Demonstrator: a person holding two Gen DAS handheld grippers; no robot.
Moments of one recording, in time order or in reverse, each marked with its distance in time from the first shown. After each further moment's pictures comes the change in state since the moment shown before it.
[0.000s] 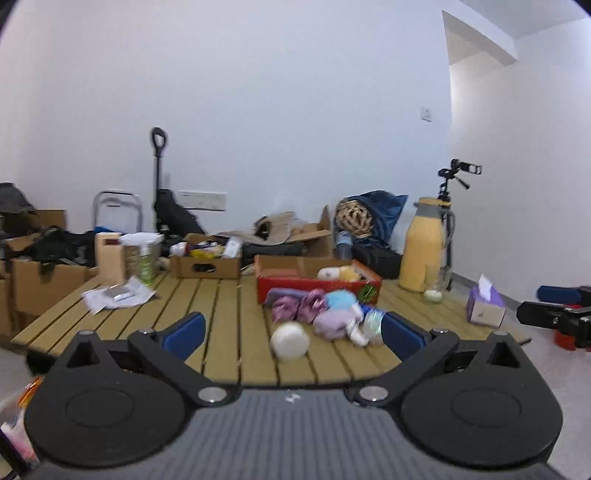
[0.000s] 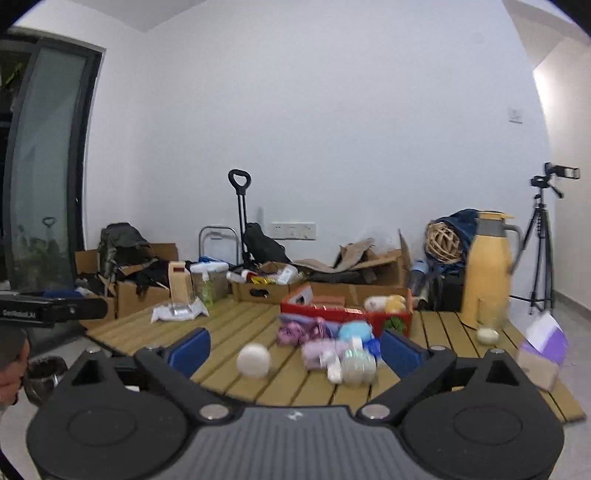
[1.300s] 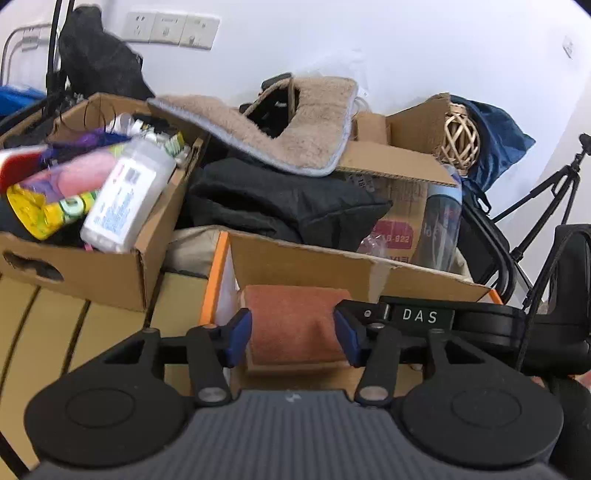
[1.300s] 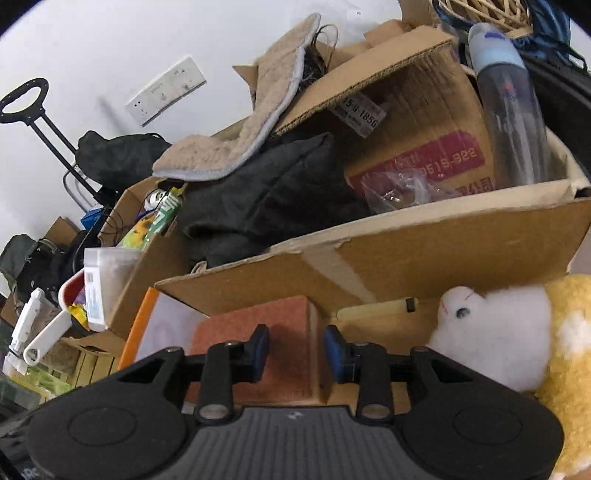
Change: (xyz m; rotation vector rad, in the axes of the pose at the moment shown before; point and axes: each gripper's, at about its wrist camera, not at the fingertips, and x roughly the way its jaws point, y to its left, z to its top) left arm 0.700 0.079 0.093 -0.242 0.490 -0.055; right arm 0.760 -0.170 0.053 0.463 0.602 0.024
